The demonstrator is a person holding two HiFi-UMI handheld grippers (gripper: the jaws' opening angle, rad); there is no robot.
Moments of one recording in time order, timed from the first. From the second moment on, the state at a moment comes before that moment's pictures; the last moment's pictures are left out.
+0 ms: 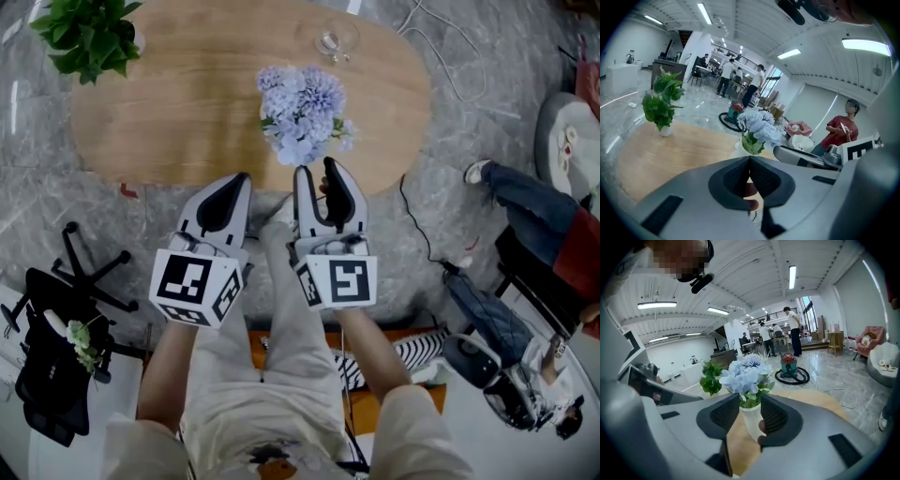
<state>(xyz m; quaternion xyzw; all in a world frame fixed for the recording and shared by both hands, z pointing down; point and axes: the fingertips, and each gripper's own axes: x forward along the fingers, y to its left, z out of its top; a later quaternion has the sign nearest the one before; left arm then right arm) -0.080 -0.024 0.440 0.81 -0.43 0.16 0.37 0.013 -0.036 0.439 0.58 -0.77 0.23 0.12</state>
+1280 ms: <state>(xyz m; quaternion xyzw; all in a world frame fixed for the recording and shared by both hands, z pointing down) -0.041 -0.010 0.307 0.82 -0.45 0.16 0.32 0.032 -0.011 0.312 0.55 -0.79 0.27 0.08</state>
